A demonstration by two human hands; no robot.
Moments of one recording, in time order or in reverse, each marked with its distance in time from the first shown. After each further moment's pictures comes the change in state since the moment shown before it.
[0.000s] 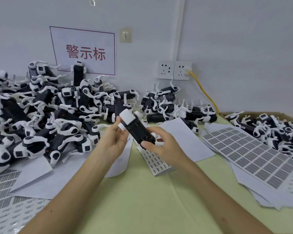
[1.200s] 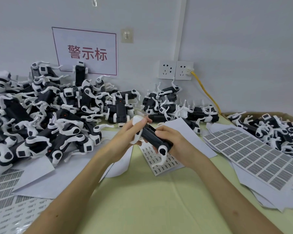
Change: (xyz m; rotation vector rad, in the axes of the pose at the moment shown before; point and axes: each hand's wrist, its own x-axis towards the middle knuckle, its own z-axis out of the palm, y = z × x) left_hand -0.007 -0.007 -0.002 1.138 -0.423 0.150; right_hand 0.004 -0.007 -0.024 0.521 -0.168 0.241
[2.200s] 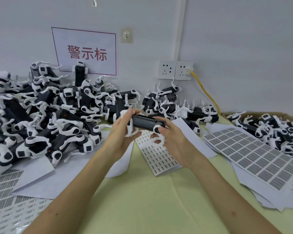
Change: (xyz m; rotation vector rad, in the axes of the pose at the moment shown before) left_hand 0.006 -0.001 -0.002 -0.320 0.184 0.013; right_hand 0.001 -0.003 0.006 0.176 0.045 -0.136
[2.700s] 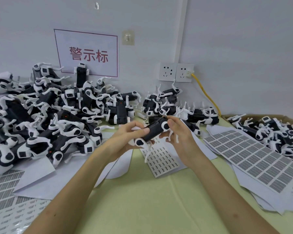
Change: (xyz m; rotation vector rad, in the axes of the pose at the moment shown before) left_hand 0.004 0.000 -0.013 0.226 -0.227 -0.124; right_hand 0.002 -0.004 -0.006 -0.063 0.219 -0.077
